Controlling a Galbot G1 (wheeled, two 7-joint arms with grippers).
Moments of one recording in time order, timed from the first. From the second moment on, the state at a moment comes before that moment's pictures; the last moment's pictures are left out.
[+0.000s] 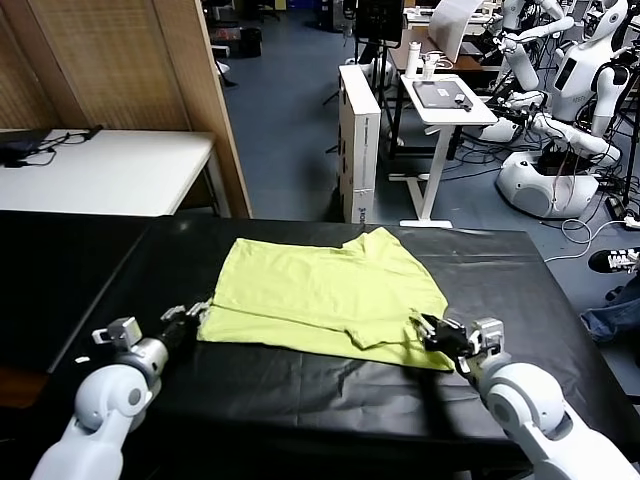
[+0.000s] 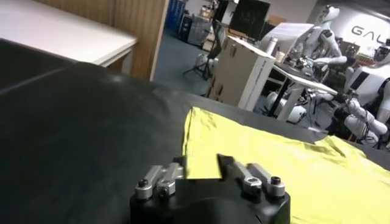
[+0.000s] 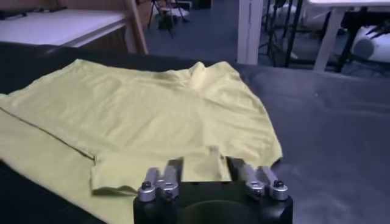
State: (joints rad) left arm 1.30 -1.10 -0.60 -1.89 -0.80 0.47 -0.08; right arm -1.33 0.82 0.48 2.10 0.78 -0.63 0.12
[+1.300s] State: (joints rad) left arm 1.42 -1.14 -0.61 -1.94 -0.76 0.47 -0.08; right arm -1.55 0.83 0.58 2.13 0.74 -0.61 0.07
